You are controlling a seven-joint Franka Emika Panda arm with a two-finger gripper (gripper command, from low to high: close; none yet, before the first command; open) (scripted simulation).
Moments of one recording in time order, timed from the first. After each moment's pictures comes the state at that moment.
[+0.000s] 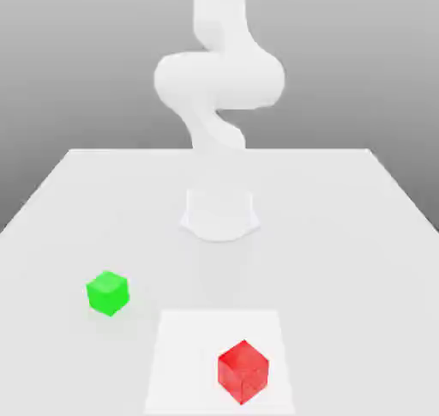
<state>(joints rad) 0.04 -0.71 -0.03 -2.32 0.01 2.34 0.73</state>
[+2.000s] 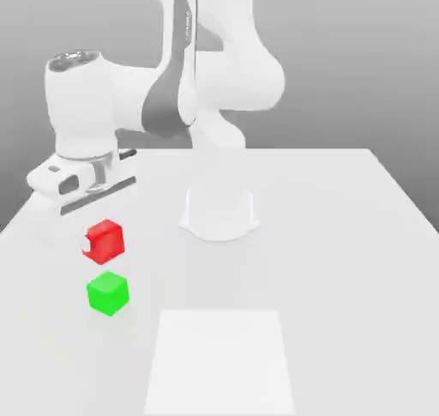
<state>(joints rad) -0.17 -0.22 -0.50 -2.92 -0.18 2.70 -0.62</state>
